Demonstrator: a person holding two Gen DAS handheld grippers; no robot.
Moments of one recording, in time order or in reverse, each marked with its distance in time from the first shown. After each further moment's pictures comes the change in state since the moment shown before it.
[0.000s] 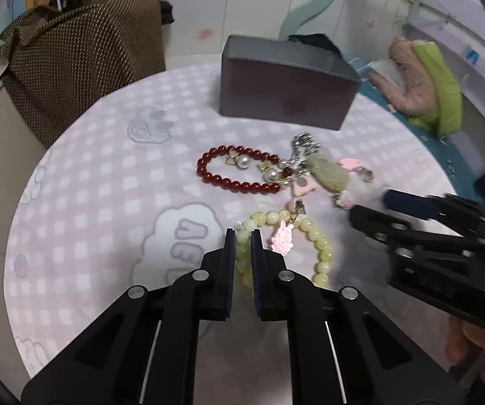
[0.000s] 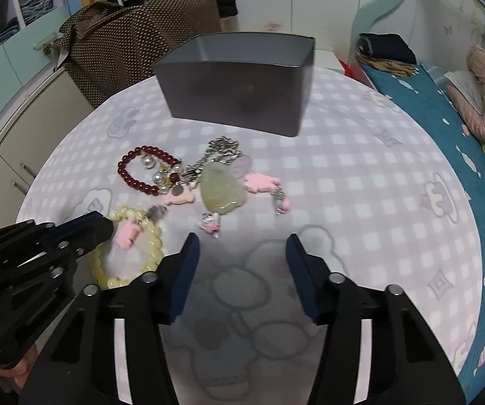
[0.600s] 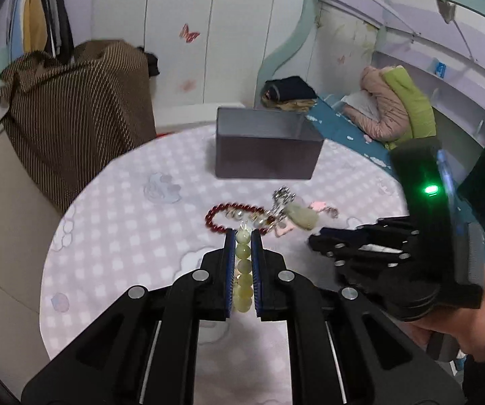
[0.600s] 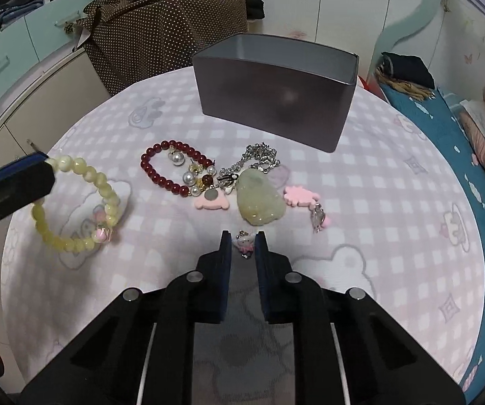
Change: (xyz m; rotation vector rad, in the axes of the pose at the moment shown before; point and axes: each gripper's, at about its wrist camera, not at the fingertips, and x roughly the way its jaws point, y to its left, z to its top) left arm -0.058 0.009 0.004 0.057 -0.183 -0.056; right arm 0.008 0.025 0.003 -0.110 -0.012 0.013
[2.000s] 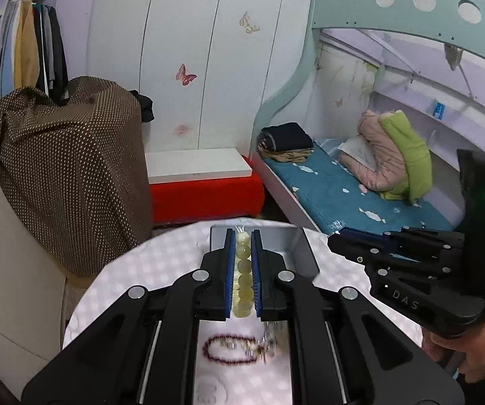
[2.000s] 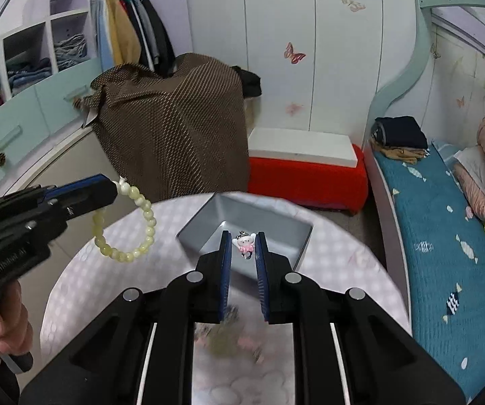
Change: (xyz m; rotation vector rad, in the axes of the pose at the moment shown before) left arm 0.002 -0.005 0.145 -0.009 -0.155 -0.029; right arm -0.078 -0.042 0.120 0.008 -0.270 0.028
